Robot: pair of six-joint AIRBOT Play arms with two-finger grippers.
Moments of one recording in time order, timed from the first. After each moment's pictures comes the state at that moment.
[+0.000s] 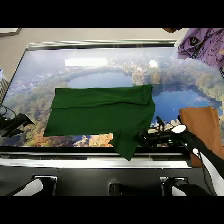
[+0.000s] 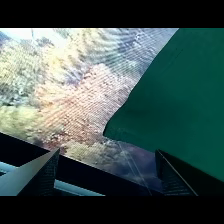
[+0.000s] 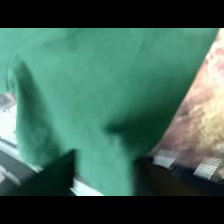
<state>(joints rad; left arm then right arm) 0.54 -1.19 0.97 1.30 -1.28 -1.55 0.03 -1.25 0.49 -0.59 0.97 1.35</state>
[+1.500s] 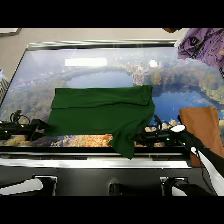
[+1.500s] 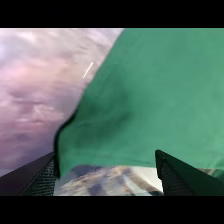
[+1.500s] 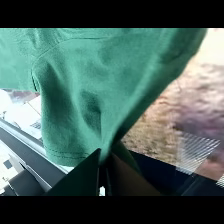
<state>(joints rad) 0.62 -1.43 0.81 0.92 -1.21 -1.24 0.04 -1.28 0.49 -0.45 1.02 1.23</state>
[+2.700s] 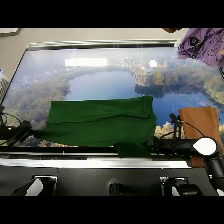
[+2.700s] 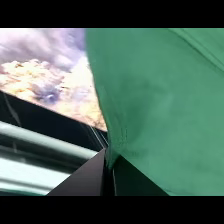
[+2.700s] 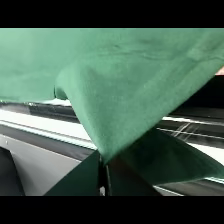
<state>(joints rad) 0.50 -0.93 0.79 1.16 -1.39 -1.57 0.04 -0.62 0.51 -0.86 1.24 1.68</state>
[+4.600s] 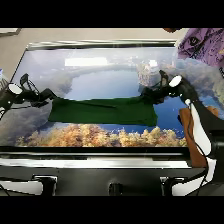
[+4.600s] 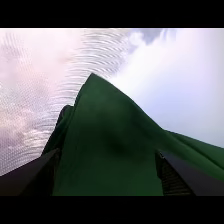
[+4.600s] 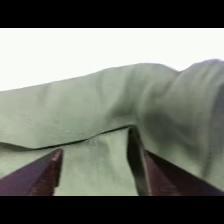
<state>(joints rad) 0.22 -1.61 1.33 1.15 -0.91 -1.60 -0.01 -1.75 1.52 -1.03 1.08 1.55</state>
